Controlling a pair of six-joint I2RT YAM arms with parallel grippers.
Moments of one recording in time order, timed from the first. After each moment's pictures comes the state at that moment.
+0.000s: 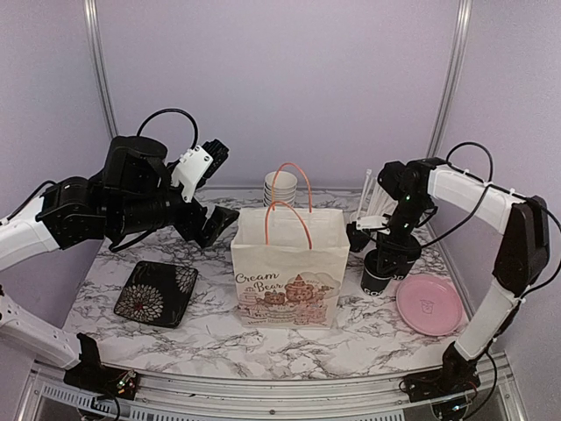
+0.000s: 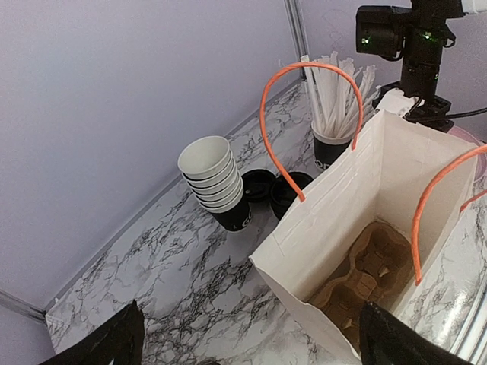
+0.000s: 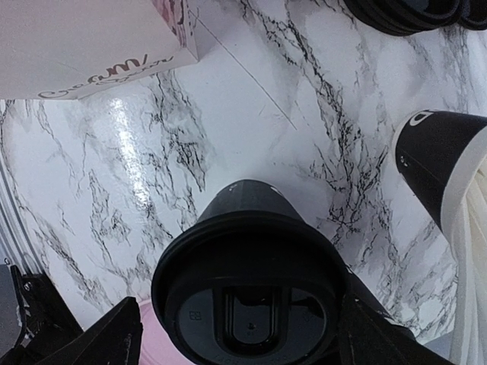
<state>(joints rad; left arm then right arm) -1.06 1.22 1.32 -0.55 -0.37 0.11 0.37 1.68 1.46 -1.27 -0.18 -0.97</state>
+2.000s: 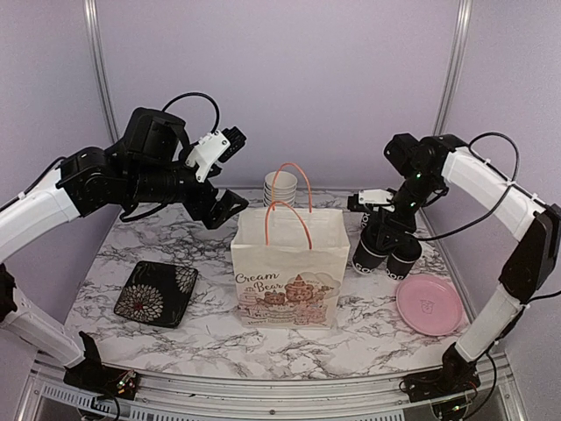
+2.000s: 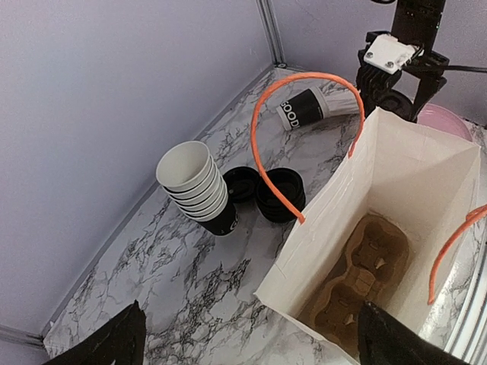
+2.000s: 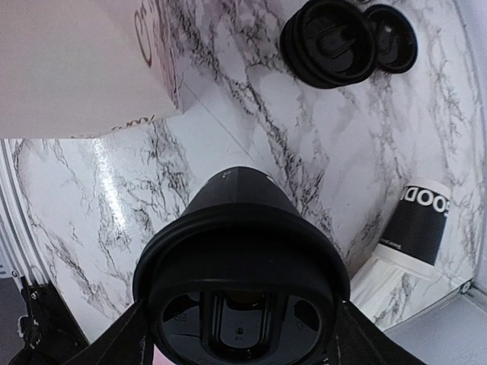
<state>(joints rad) -0.95 1.36 1.51 -0.66 -0.18 0.20 0.41 1.62 1.63 -1.35 -0.18 -0.92</state>
